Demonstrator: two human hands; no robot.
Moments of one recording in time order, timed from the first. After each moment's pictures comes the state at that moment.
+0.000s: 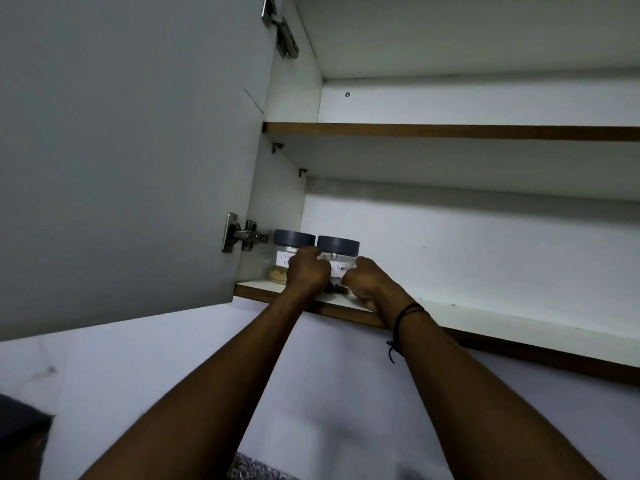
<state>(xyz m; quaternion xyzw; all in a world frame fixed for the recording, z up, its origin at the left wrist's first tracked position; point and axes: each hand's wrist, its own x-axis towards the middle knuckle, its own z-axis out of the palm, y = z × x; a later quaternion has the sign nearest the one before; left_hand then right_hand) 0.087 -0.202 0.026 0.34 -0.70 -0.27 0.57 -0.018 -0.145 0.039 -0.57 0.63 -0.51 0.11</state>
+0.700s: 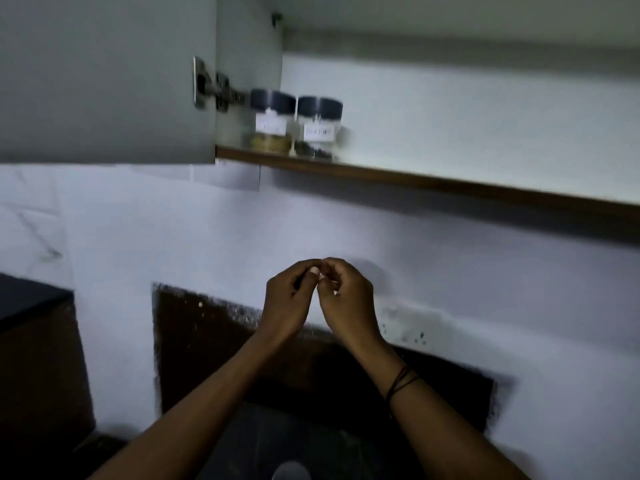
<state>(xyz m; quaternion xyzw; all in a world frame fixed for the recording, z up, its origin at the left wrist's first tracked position) 0.123 -0.100 -0.211 0.19 -0.72 -0.33 0.58 0.027 -0.038 -0.196 -0.55 0.61 -0.56 -0.05</state>
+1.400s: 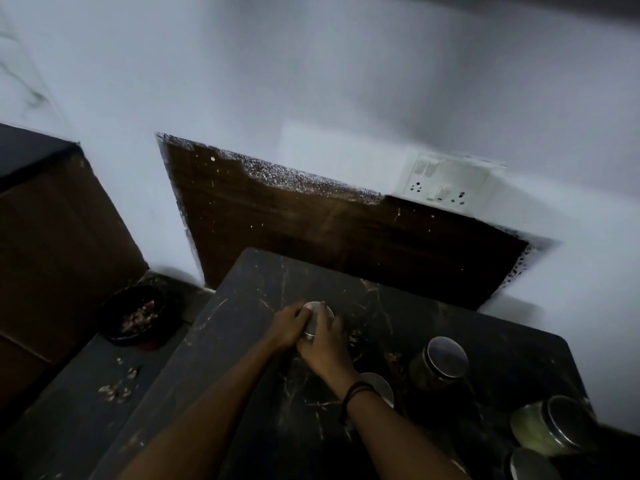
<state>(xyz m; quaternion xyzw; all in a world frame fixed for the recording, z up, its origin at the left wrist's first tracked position) 0.169 -0.068 -0.542 0.40 -0.75 -0.51 0.15 0.083 0.023 -0.540 -0.44 0.81 -0.29 0.27</state>
